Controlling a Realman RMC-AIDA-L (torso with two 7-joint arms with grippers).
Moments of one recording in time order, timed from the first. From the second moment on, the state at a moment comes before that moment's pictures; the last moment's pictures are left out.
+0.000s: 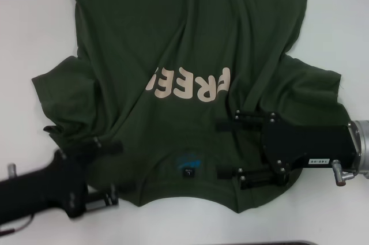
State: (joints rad) left arm -0.26 -2.16 0.35 0.53 2.24 1.93 -1.00; right arm 0.42 2.09 -0.86 -0.39 -1.89 -1.77 1.04
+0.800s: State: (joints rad) left arm -0.39 -2.07 0.25 0.64 2.18 1.76 -2.34; right arm 0.43 2.09 -0.86 -0.40 -1.89 -1.77 1.06
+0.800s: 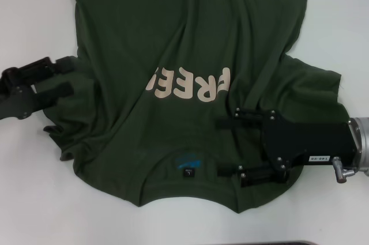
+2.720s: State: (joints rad) left arm -0.40 -2.06 0.29 0.64 2.33 1.47 -2.45; right arm 0.42 2.09 -0.86 -0.41 -1.89 -1.77 1.08
